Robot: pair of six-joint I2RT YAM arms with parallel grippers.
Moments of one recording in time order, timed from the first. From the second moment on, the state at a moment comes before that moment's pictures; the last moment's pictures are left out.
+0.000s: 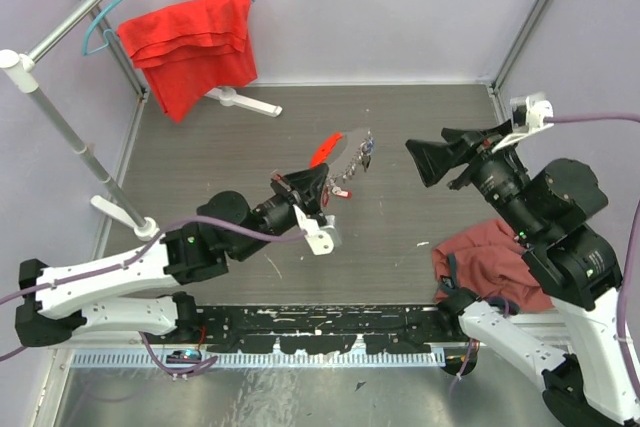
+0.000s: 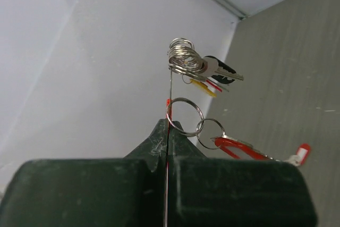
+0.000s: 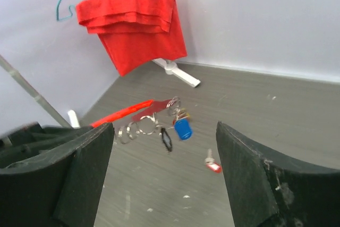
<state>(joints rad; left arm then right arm) -1.29 1.04 0.98 0.19 -0.35 1.10 0.53 0.78 1.44 -0.62 0.02 0.38</state>
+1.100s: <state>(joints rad) -1.29 0.86 1.06 -0.12 0.14 0.55 0.53 0.88 1.47 -0.75 -0.94 -0.25</state>
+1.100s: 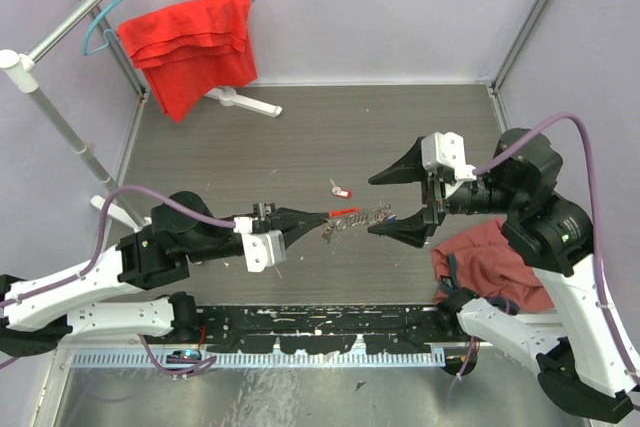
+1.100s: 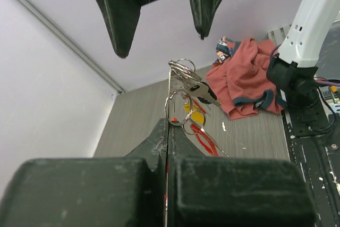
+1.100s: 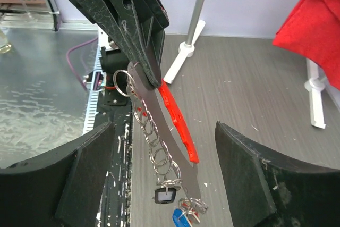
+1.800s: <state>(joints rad) -1.29 0.87 1.06 -0.05 0.16 0.49 0.53 0.96 1.42 -0.77 -1.05 -0.27</state>
